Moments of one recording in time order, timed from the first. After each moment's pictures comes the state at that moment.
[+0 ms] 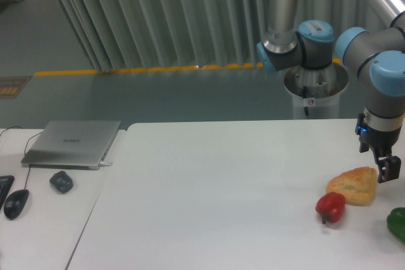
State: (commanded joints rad) arm 2.54 -1.86 -1.53 -1.37 1.57 1.64
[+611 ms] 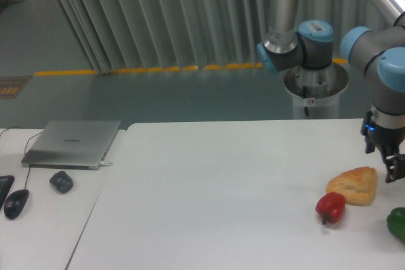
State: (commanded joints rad) arm 2.64 -1.83 -1.57 -1.20 1.56 1.64
